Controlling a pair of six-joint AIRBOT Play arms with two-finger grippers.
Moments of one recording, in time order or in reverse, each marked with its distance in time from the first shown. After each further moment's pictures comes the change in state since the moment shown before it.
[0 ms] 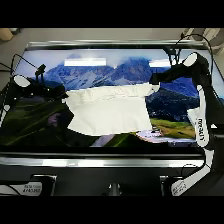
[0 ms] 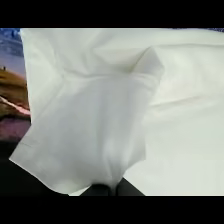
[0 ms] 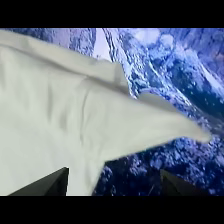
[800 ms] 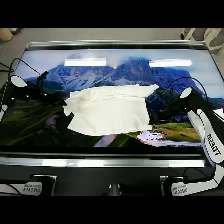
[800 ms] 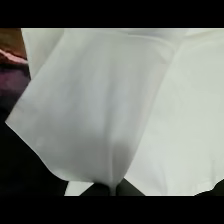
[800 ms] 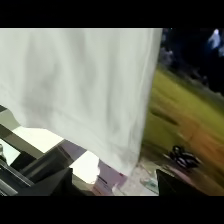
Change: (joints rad) left arm 0.040 -0.010 0.000 0.003 -0.201 0.076; right arm -0.048 0.205 -0.713 0.077 0.131 -0.087
